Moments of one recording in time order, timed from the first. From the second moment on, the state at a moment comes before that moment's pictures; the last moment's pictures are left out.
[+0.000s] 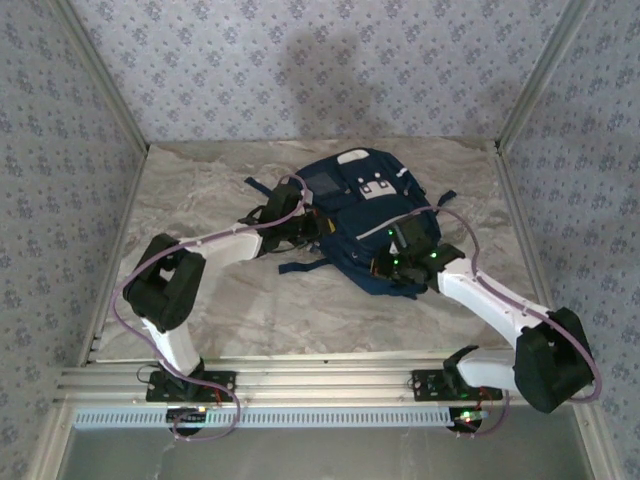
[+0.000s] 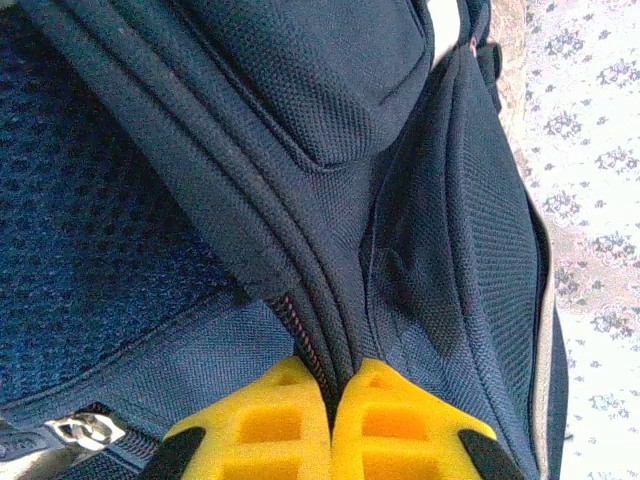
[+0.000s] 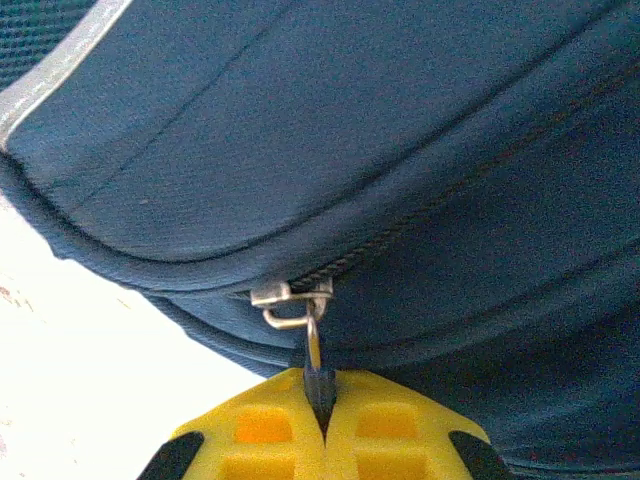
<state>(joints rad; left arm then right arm) -0.61 1.77 1.09 0.02 0.38 -0.93 0.49 1.23 0.78 -0.55 -0.14 0.66</state>
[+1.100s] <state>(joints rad) -0.36 1.71 1.26 -0.36 0.29 -0.74 0.65 1.54 0.94 -0.26 -0.37 0.70</state>
